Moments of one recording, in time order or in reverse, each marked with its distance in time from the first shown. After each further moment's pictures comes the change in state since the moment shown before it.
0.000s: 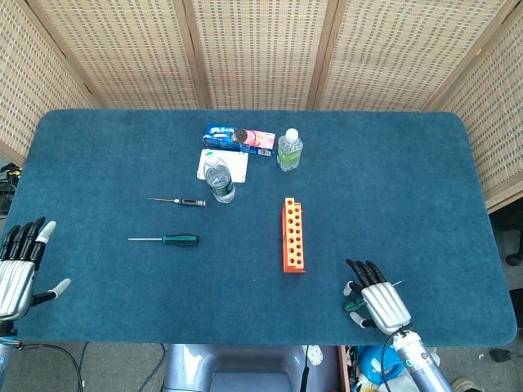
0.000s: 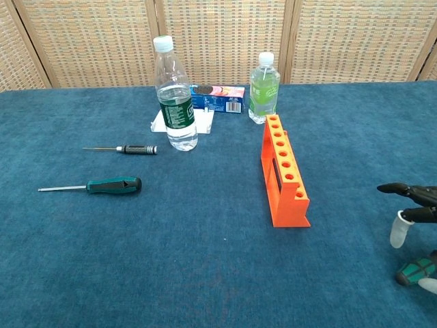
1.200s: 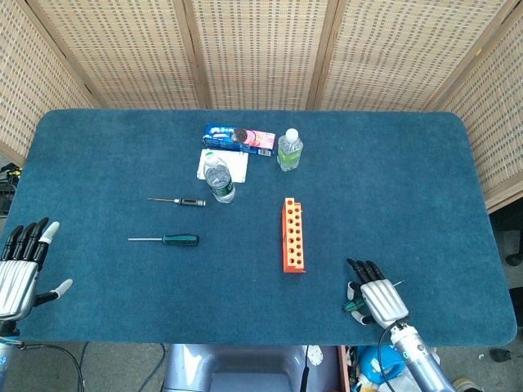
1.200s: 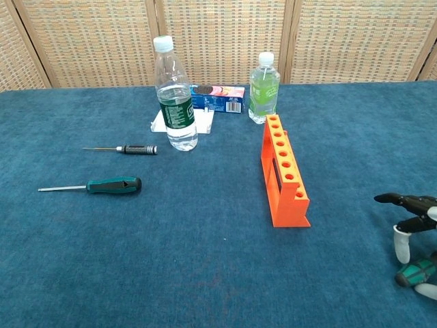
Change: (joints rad) left arm -0.003 -0.004 0.003 0.002 0.006 -0.004 0.004; right arm 0.036 -0.029 0.005 0.048 0.070 -0.073 0.007
